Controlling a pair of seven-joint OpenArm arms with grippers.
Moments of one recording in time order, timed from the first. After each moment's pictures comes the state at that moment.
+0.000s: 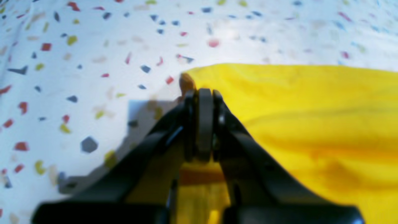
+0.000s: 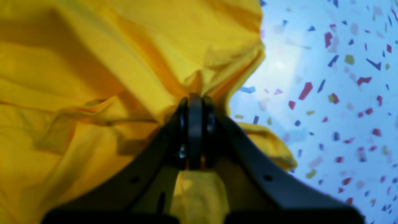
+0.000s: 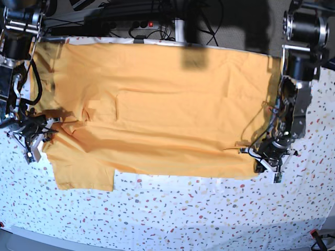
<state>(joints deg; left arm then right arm) -20.3 -14.7 6.8 56.9 -17.3 -11.2 13.4 10.0 29.2 15.8 75.2 12.3 34.0 -44.4</state>
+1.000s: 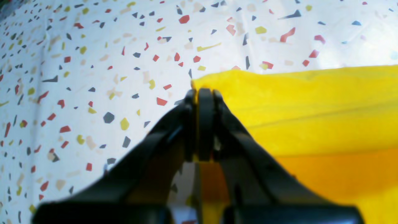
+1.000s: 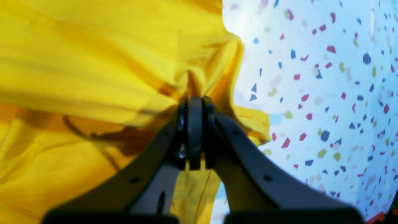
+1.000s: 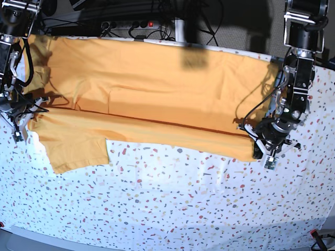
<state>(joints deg) -8.9 -16.7 6.8 78.0 -7.1 -11.7 25.0 0.3 29.5 22.6 83.8 8.2 28.9 -52.6</state>
